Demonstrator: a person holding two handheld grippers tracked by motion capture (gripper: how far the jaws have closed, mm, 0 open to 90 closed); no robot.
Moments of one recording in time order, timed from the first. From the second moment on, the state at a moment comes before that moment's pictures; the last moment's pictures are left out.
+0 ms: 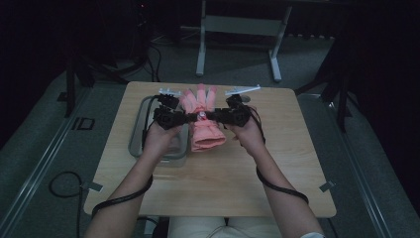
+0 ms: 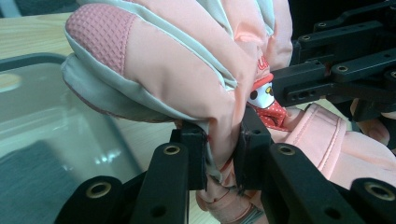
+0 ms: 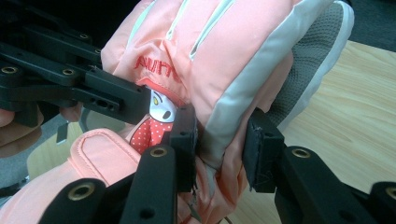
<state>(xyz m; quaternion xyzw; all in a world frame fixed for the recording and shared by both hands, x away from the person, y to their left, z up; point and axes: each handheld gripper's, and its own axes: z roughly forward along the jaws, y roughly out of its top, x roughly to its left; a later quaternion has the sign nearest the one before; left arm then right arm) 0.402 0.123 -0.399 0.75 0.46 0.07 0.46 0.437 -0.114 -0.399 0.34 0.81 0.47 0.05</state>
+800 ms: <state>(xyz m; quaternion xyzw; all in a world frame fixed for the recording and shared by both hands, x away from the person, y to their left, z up) 0.386 0.201 -0.400 0.72 0.52 0.10 0.45 0.453 -0.021 -0.402 0.29 0.83 0.47 0.02</state>
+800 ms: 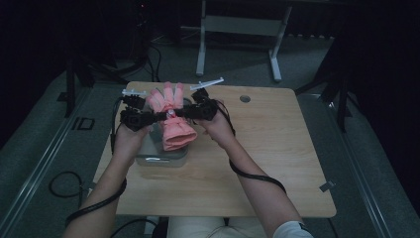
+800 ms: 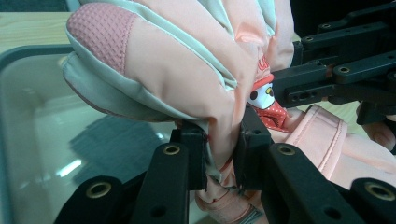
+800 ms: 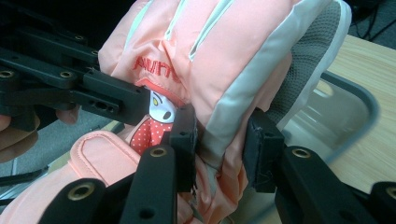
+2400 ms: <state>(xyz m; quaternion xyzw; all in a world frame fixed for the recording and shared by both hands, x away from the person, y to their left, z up) 0.420 0.222 -0.486 0.69 0.62 0.09 0.35 0.494 0.028 -0.483 0.34 0.87 0.36 -0.01</state>
